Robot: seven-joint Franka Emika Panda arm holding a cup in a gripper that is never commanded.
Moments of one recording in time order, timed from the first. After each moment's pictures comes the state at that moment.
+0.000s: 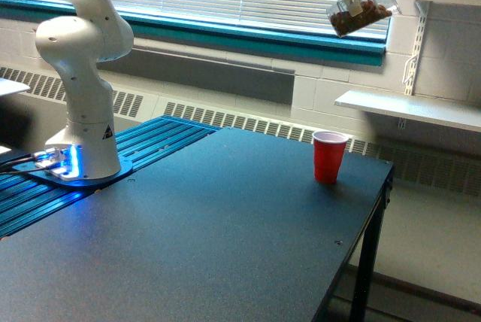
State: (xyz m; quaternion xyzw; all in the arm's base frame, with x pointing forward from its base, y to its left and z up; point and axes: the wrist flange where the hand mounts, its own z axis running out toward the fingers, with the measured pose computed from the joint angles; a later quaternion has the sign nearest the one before) arm 0.553 0.076 0.550 -0.91 0.29 -0.26 0.14
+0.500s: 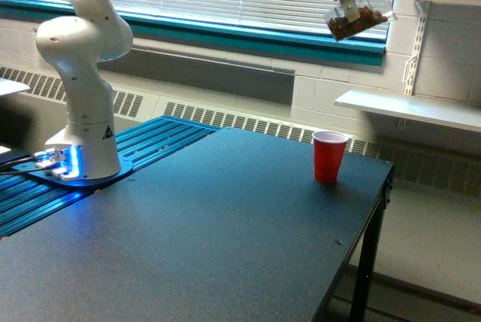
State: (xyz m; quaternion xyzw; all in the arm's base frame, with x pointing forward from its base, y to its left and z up) arm 0.540 0.099 0.533 -0.92 0.27 -0.26 0.14
